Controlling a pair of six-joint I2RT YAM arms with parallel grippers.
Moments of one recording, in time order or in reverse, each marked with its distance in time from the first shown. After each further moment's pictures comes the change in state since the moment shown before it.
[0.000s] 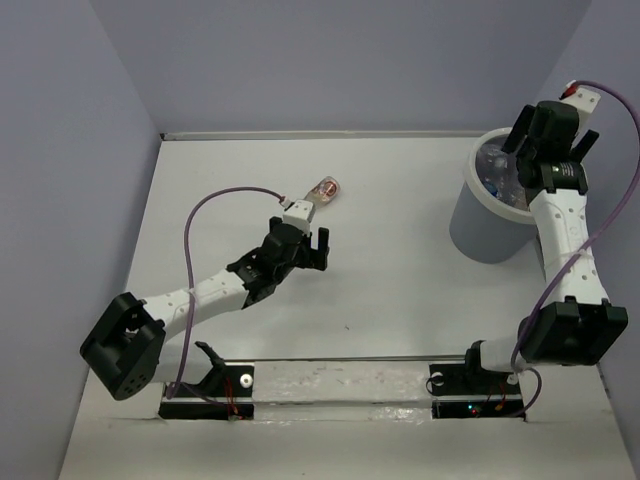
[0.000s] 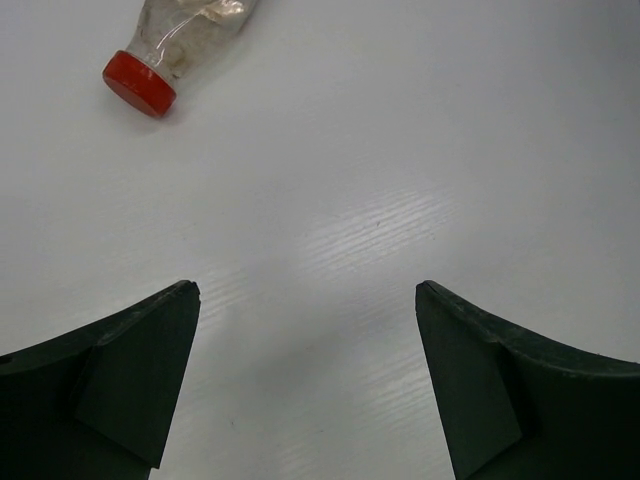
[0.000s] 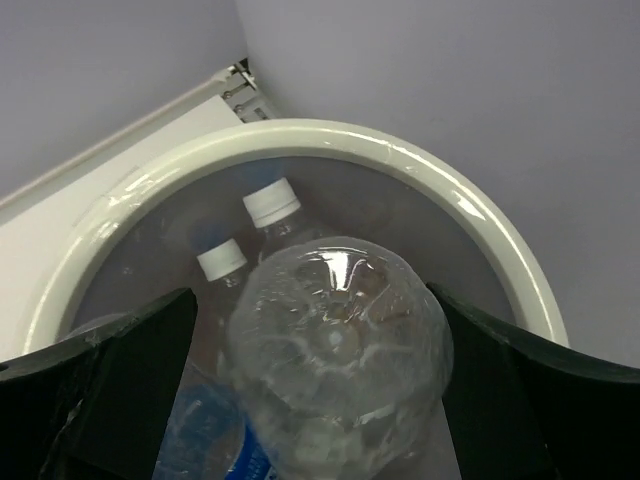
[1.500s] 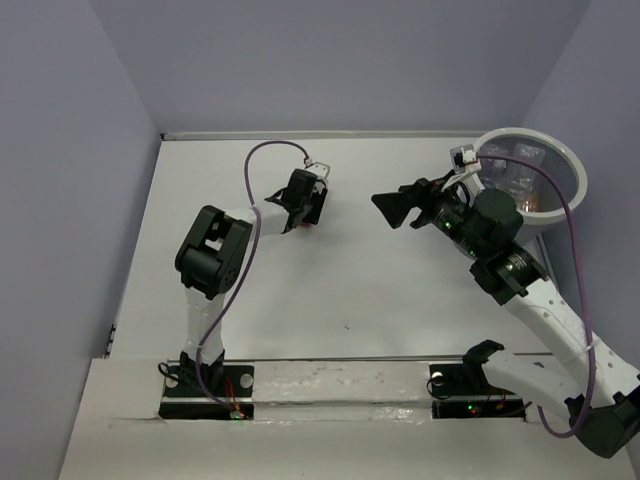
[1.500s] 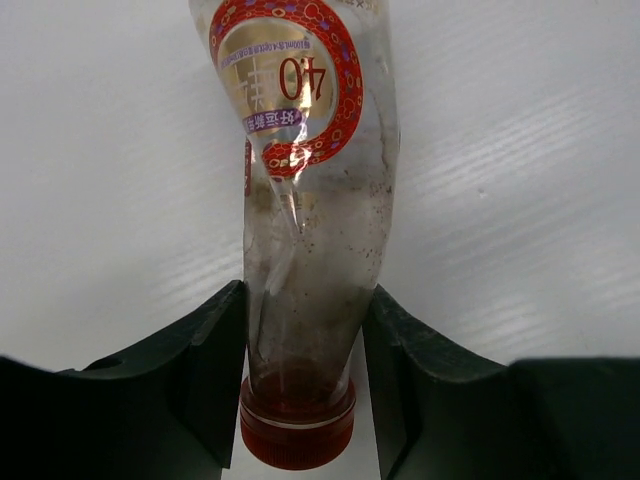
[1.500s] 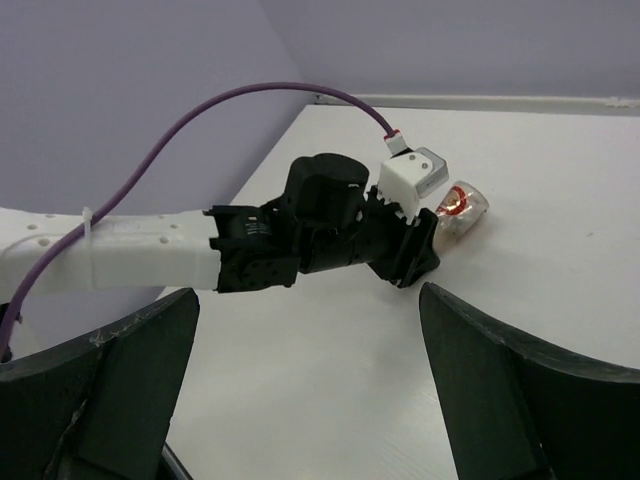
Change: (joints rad) left arm 0.268 0.824 0.687 -0.125 0.106 0.293; right arm 0.642 -0.450 -0.518 0.455 -0.720 0.298
